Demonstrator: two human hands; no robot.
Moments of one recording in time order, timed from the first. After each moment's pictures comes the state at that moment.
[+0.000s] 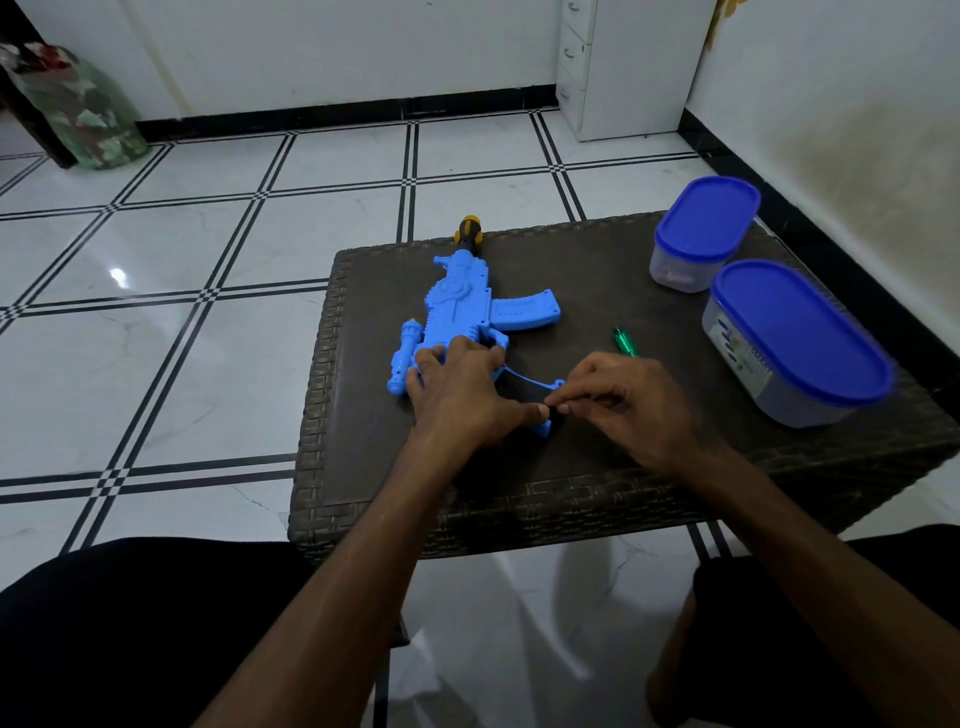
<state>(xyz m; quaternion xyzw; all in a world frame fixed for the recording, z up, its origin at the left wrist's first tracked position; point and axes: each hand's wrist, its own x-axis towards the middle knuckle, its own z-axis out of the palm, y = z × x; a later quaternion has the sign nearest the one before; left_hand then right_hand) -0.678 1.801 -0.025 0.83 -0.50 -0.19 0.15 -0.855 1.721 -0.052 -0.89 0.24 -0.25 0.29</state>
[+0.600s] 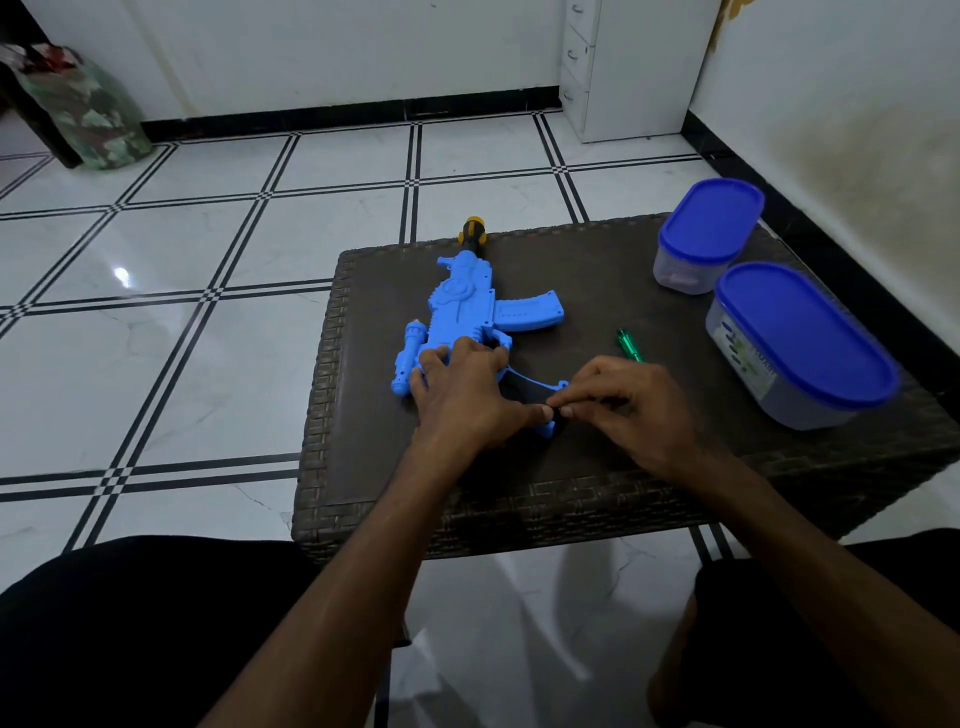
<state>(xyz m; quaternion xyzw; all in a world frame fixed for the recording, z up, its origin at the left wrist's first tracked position) -0.680 1.804 -0.023 0.83 -0.50 -0.19 0.16 -0.855 1.722 -0.055 -0.88 0.25 -0.27 0.30</state>
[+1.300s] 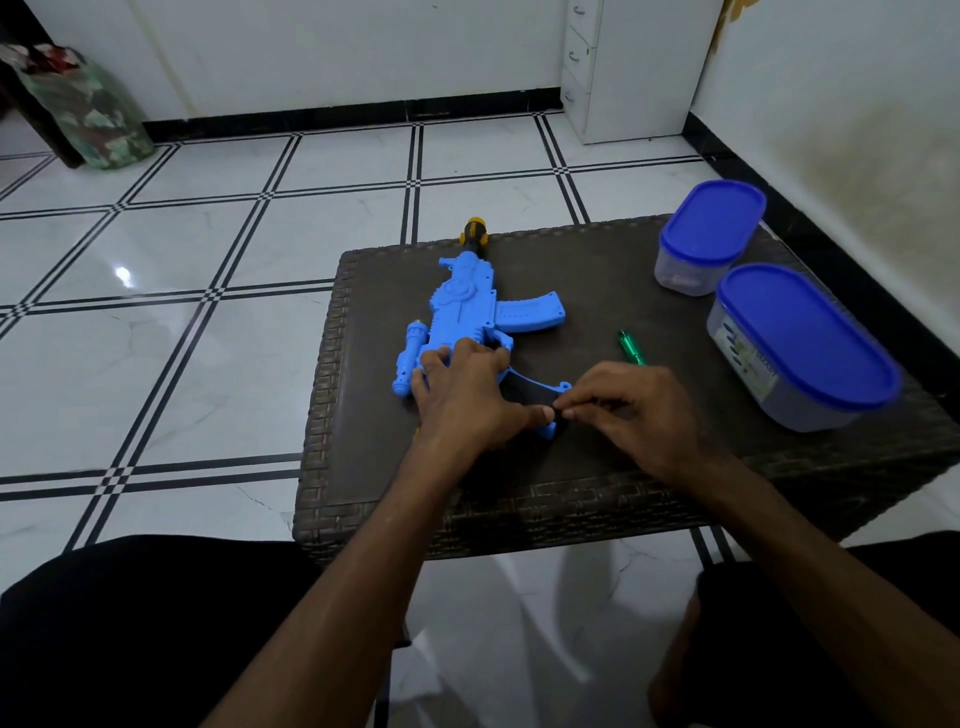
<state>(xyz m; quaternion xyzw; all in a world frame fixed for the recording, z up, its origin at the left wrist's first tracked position) -0.679 1.804 -0.025 0.82 -0.50 -0.19 0.17 -0.857 1.722 -0.057 -0.89 0.23 -0.27 0.27</state>
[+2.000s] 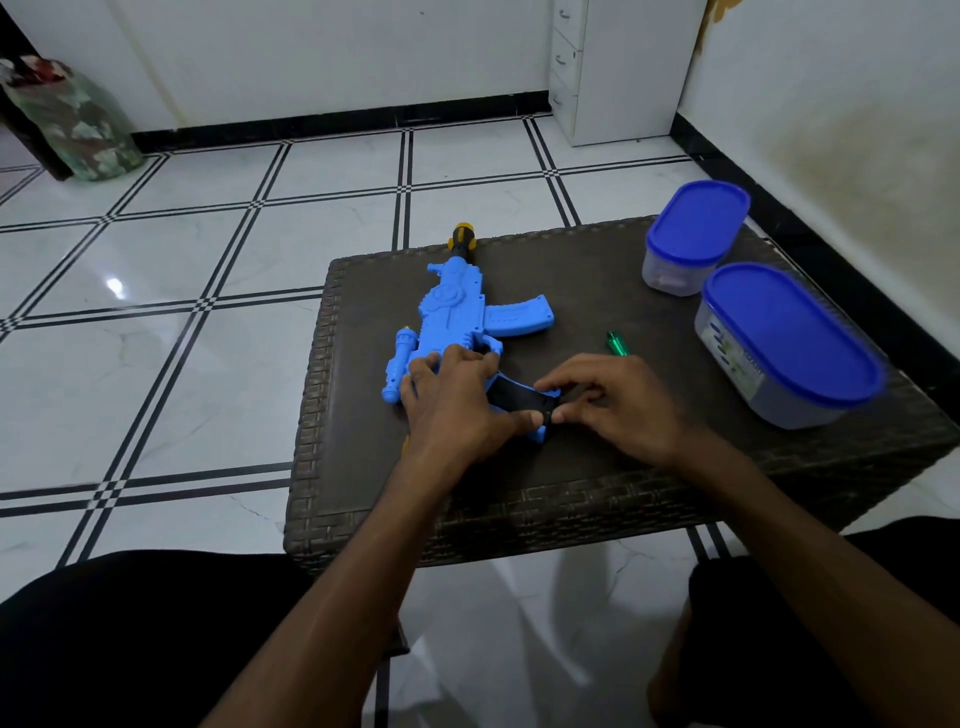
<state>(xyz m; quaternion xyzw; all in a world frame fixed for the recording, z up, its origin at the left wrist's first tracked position) -0.679 1.807 -0.029 0.82 -0.52 -0.17 0.18 -0.848 1.712 -0.048 -0.88 0.28 -0.20 0.32</state>
